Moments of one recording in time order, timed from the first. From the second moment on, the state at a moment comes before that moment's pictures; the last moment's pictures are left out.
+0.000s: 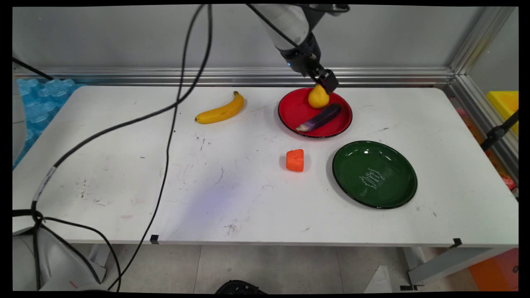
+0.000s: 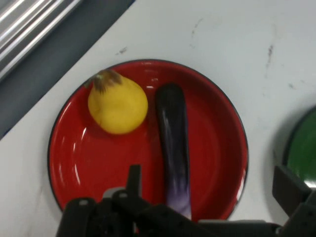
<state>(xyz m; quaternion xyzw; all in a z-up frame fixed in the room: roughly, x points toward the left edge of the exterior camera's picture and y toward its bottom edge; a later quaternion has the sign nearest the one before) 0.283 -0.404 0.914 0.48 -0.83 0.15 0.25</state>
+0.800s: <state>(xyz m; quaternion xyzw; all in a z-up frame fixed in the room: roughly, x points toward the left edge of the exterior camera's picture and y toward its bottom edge) 0.255 -0.468 0.798 0.52 -0.81 0.12 0.23</state>
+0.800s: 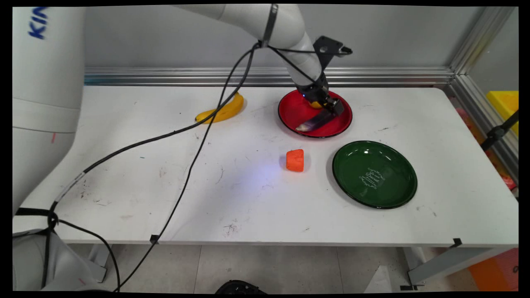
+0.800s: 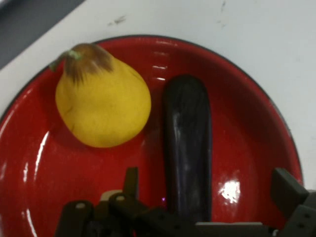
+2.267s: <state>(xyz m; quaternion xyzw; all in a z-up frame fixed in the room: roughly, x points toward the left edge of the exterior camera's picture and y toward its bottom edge) 0.243 -0.466 0.838 0.44 -0.86 0.13 0.21</state>
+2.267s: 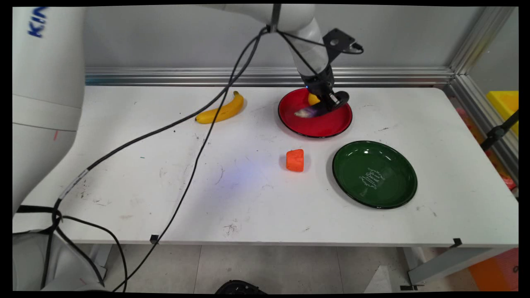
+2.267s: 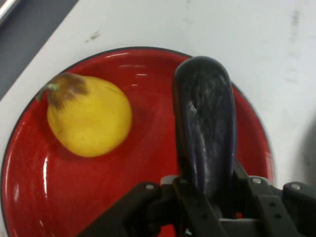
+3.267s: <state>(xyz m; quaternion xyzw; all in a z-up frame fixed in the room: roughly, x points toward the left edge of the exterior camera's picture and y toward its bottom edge) 0.236 -0.331 0.918 0.23 -0.96 0.07 0.14</state>
